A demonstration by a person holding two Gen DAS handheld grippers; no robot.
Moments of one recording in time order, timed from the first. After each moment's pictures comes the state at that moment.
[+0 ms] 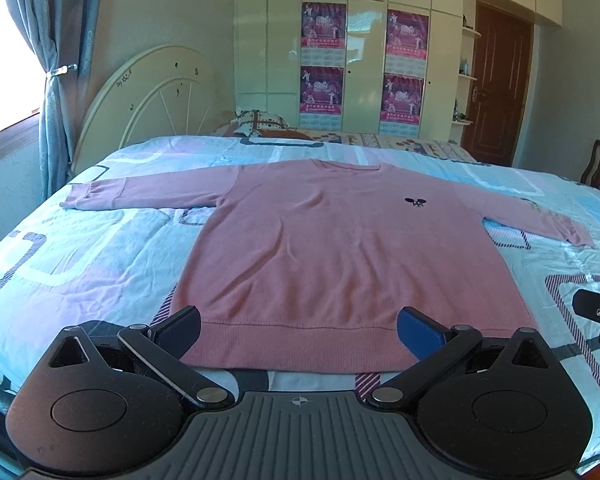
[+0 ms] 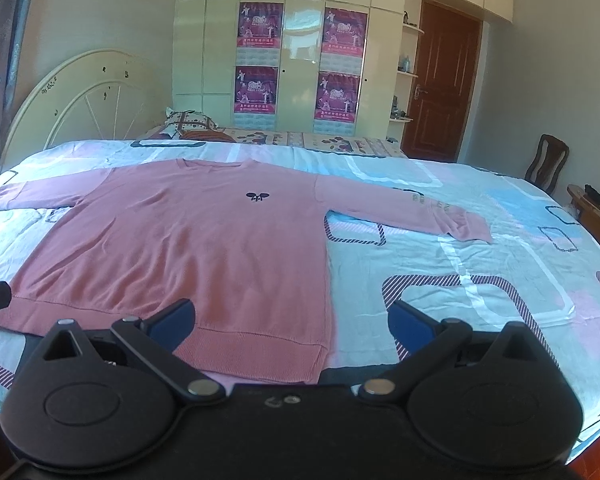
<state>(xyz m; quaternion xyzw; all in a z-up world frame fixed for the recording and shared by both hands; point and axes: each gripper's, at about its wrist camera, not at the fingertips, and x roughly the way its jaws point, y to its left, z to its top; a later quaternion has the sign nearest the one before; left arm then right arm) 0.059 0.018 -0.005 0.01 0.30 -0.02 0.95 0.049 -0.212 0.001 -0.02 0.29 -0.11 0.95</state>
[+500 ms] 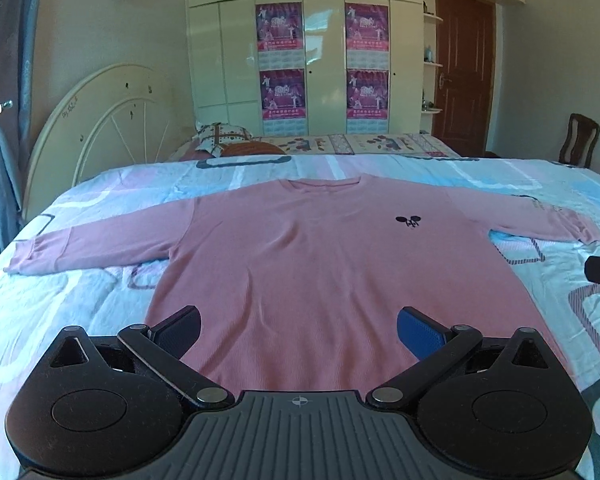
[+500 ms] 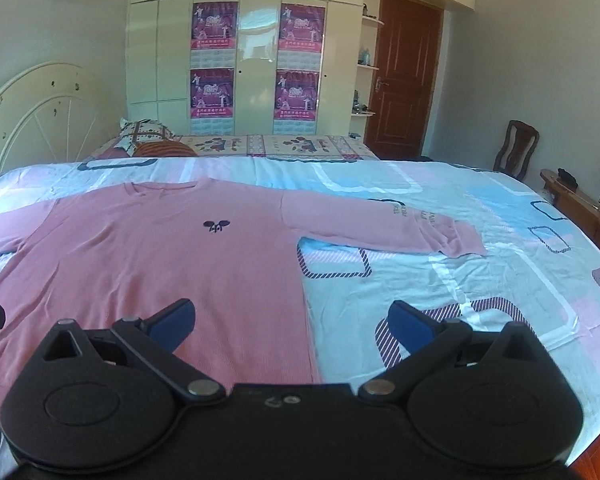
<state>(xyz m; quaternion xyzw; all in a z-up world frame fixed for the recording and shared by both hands) 0.182 -0.009 -0.008 0.03 0.29 -0.08 0.95 0.144 -0.232 0.004 0.00 0.29 -0.18 0.94</state>
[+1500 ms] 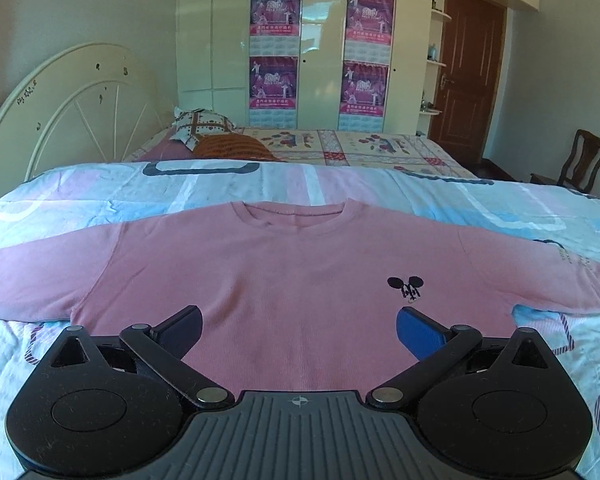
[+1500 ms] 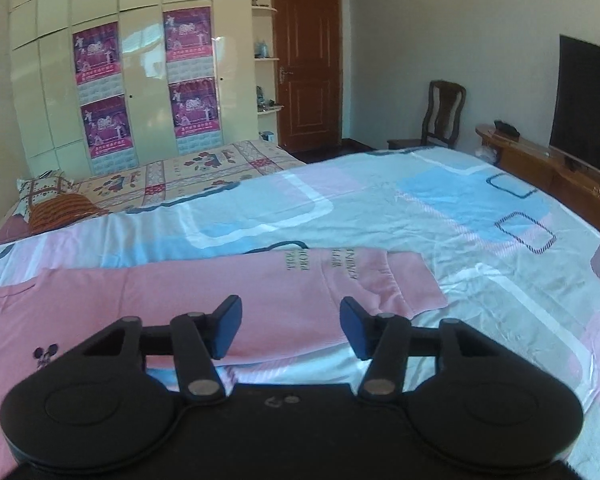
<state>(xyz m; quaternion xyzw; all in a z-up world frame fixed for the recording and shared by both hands) 0.344 -0.093 -0.042 0.01 0.33 -0.08 0.94 0.284 -0.446 -0.019 0.09 0.27 -0.30 0.91</state>
